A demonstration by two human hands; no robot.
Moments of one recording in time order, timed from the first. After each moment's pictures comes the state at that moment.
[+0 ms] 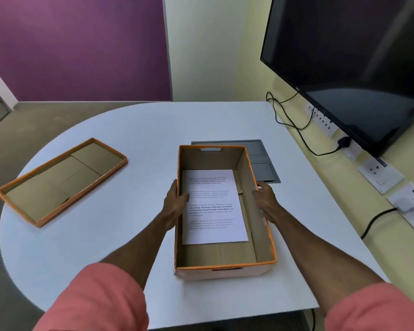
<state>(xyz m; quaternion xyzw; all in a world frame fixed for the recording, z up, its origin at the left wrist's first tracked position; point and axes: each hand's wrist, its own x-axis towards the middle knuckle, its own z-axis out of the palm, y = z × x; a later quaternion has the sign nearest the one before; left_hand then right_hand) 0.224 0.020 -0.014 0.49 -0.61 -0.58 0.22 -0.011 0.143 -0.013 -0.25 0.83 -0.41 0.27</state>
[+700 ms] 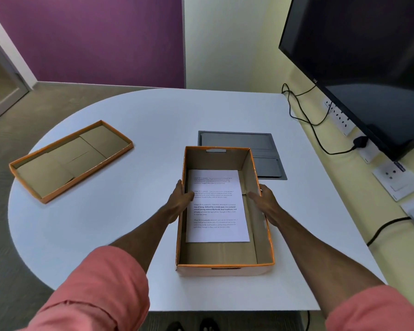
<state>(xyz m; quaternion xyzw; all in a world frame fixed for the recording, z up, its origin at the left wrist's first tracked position) 0.213 0.034 -0.040 0.51 -0.61 -0.59 0.13 -0.018 0.152 -0.037 -0.26 0.82 -0.37 0.36</state>
